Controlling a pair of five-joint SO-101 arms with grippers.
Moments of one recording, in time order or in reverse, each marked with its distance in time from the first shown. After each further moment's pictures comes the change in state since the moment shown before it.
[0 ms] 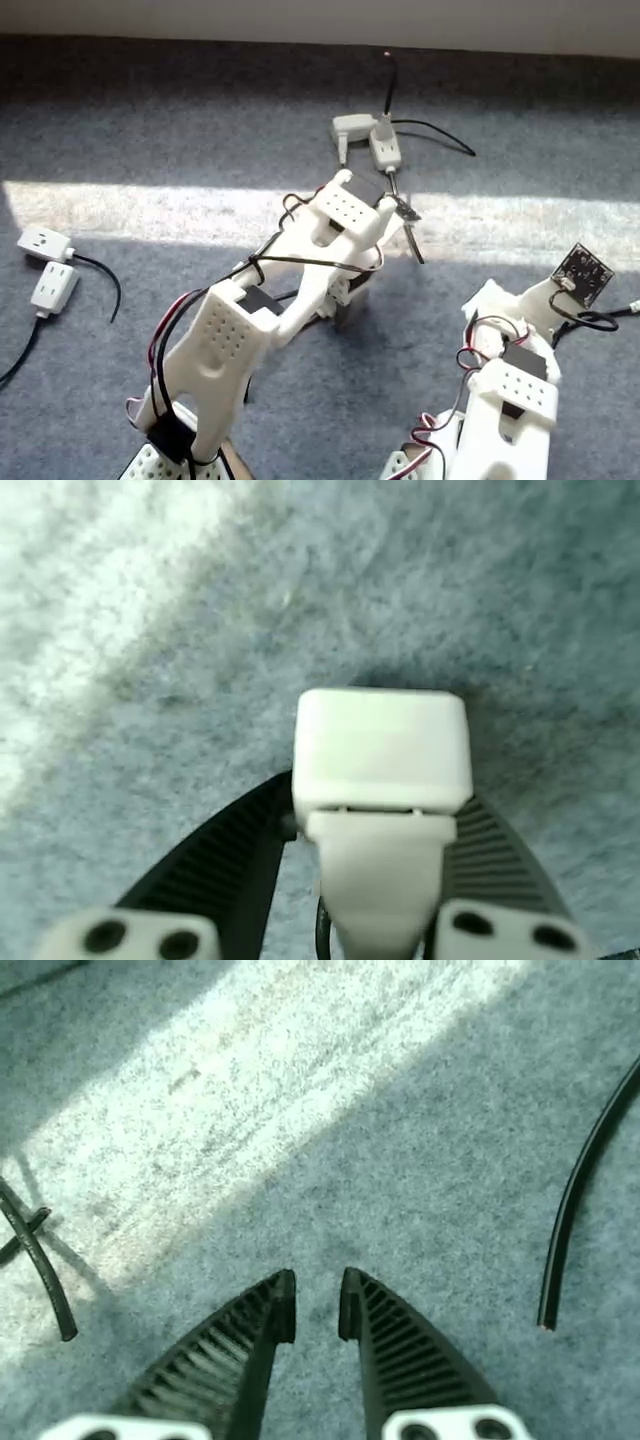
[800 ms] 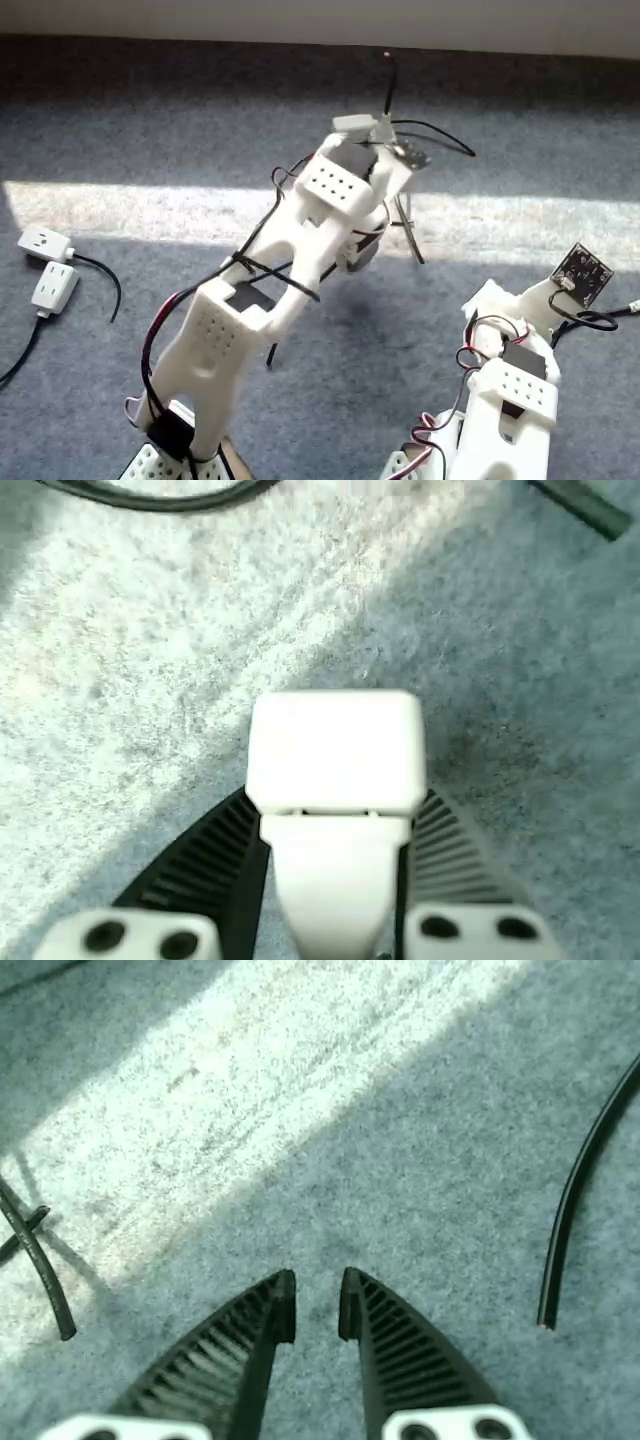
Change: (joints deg) left arm -0.4 -5.5 -16.1 1.6 0.0; right arm 0.0 0.0 0.0 0.0 0.0
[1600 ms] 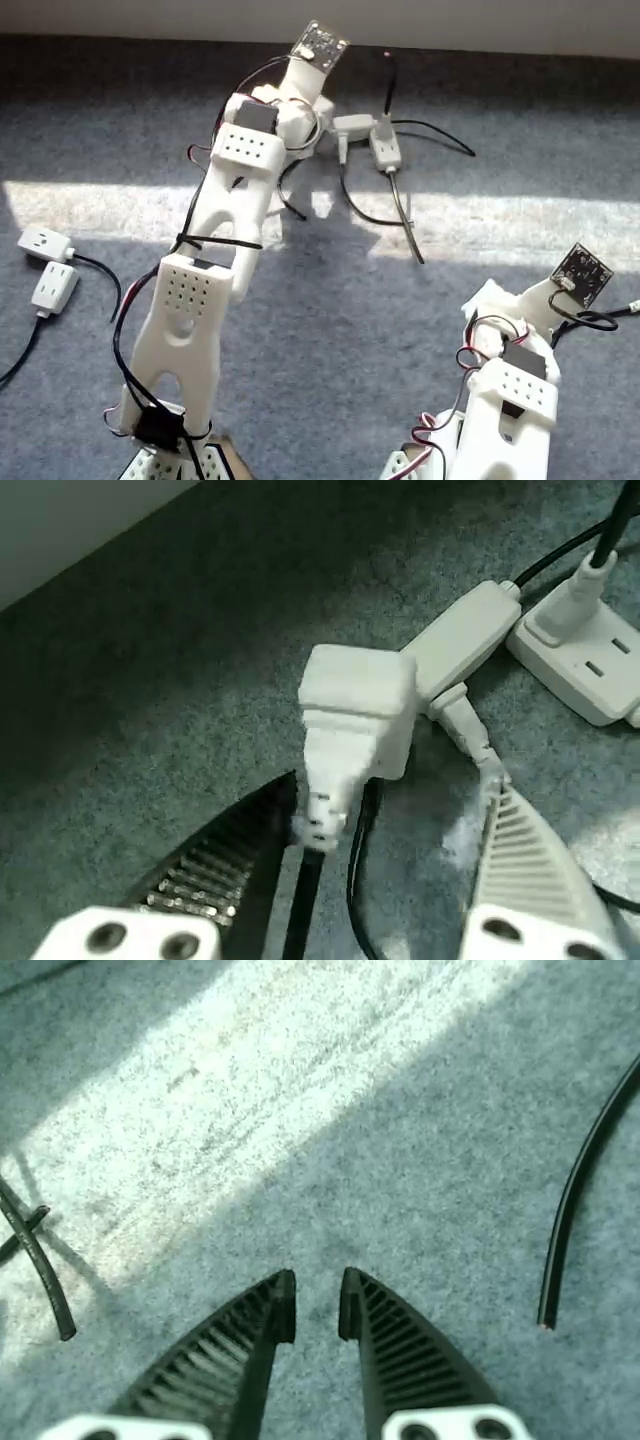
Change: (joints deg) left arm -18.8 11.6 -16.8 -36.0 -5.7; right arm -0.1 0.0 0.3 -0.4 0.0
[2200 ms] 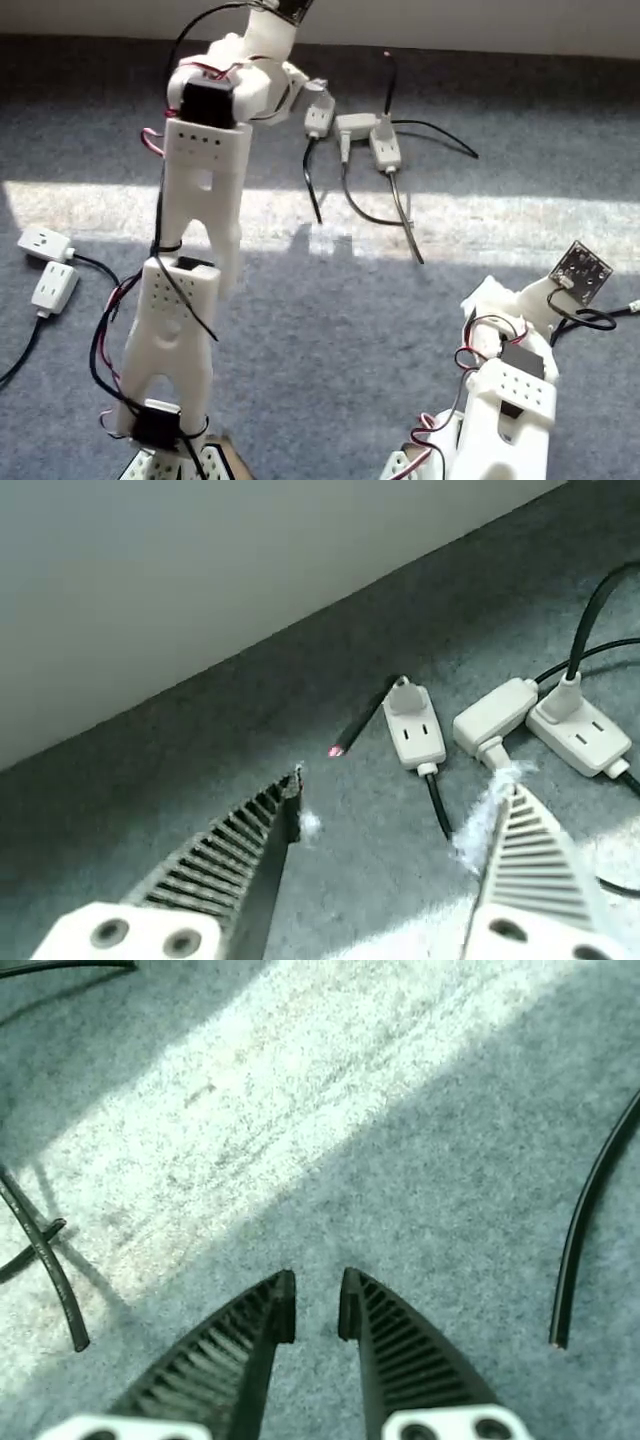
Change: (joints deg) left arm -3.8 -4.8 -30.2 23.8 -0.5; right arm -0.7 -0.2 0.1 -1.9 0.0
